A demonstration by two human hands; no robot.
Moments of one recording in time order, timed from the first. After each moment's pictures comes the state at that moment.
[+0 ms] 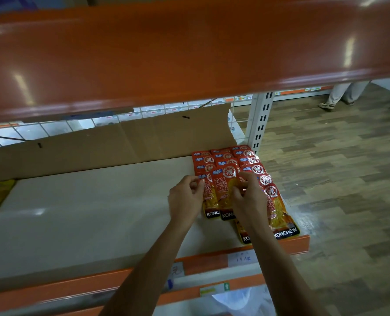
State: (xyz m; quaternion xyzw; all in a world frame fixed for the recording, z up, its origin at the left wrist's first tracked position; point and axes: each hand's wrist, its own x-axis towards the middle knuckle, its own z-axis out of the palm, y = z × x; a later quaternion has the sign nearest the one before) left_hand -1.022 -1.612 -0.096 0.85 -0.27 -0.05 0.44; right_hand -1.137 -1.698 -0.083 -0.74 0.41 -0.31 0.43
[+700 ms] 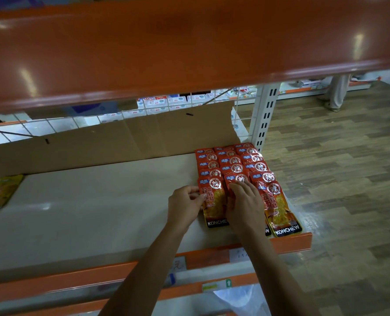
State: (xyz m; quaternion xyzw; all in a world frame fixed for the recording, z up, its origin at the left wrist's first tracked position) left_hand -1.026 -1.595 -0.111 0.82 -0.20 -0.19 0.51; right_hand -1.142 -1.683 -0.099 -0.88 0.39 -0.19 0.21
